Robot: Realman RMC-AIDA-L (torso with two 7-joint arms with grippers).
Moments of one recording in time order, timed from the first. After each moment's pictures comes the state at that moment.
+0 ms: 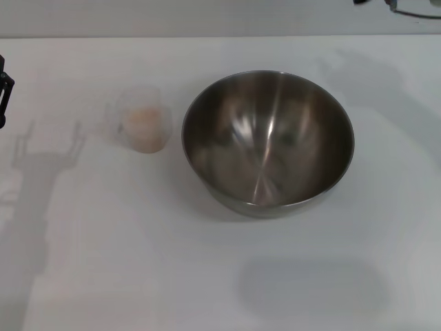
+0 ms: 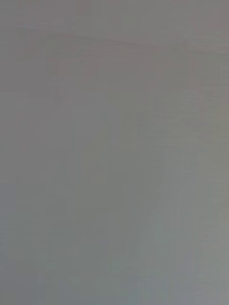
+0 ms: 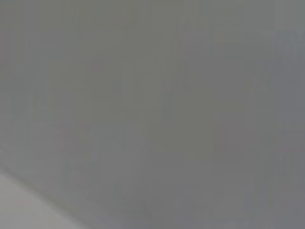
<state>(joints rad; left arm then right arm) -0.25 -2.07 -0.69 -0.32 2.13 1.54 0.01 0.44 2.08 1.73 1.57 -2.63 0.84 -0.53</state>
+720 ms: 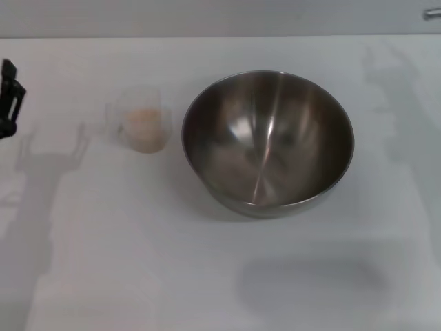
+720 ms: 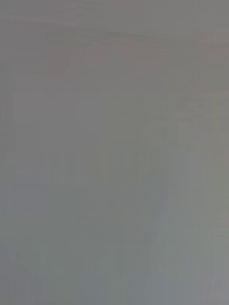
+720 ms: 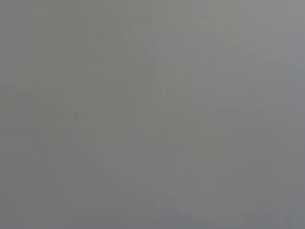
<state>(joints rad) -0.25 -2.08 -0.68 -0.32 2.13 1.50 0.02 0.21 2.08 1.30 1.05 -2.63 -0.76 -0.32</state>
